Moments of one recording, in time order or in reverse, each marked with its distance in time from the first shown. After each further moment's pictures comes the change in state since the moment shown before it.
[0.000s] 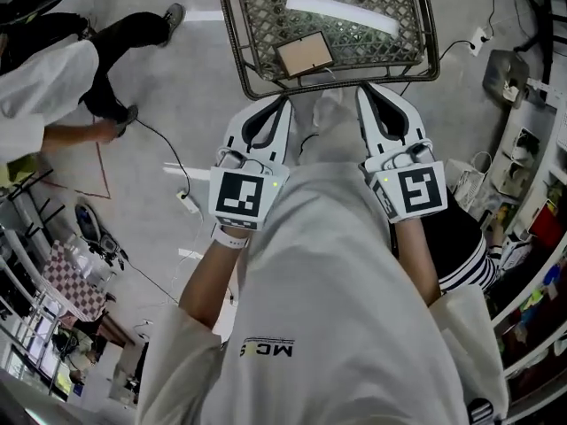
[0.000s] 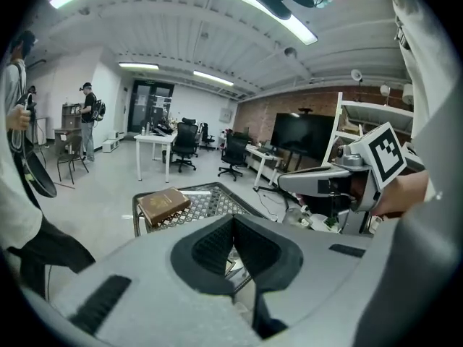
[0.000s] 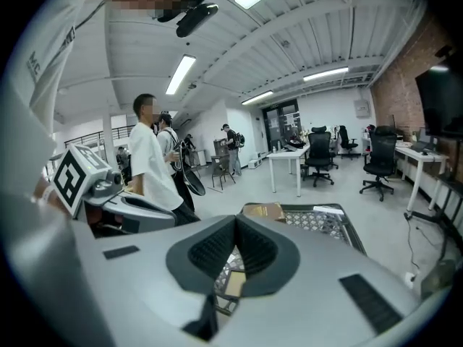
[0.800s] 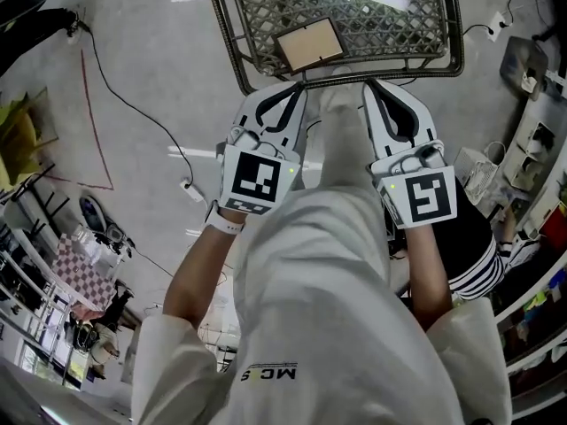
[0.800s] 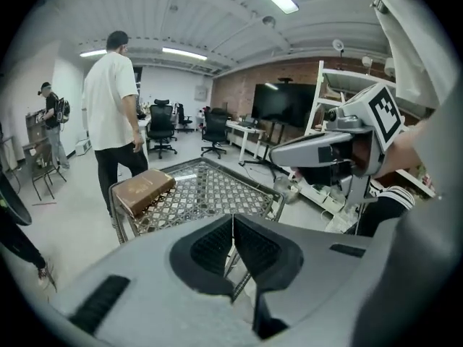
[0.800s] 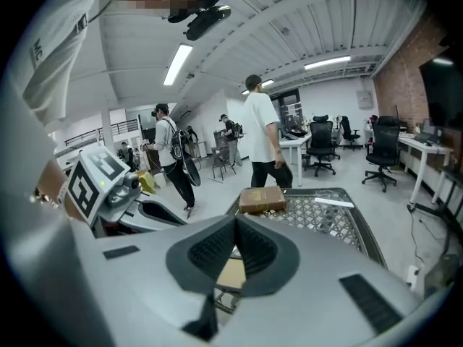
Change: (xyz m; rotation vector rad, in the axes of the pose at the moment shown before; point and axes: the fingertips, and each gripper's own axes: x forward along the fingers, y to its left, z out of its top) left arm 0.074 0.010 -0.072 0.152 0.179 -0.133; right arm 0.041 -0.018 -0.061 0.006 0.073 0.020
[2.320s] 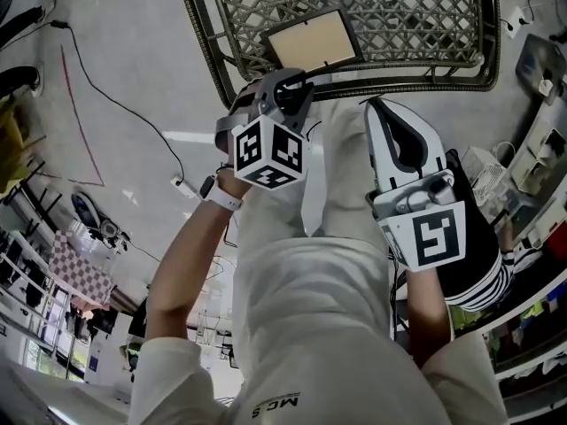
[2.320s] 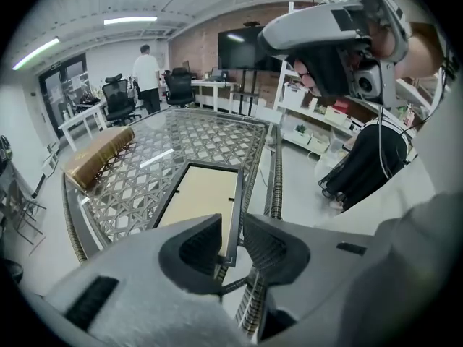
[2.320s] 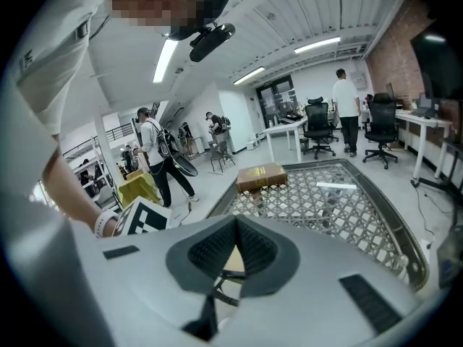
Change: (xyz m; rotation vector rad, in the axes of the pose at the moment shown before) left arm 0.121 0.006 -0.158 0.244 0.323 -0.133; right arm 0.041 -0.008 -0.078 0.098 0.065 0.020
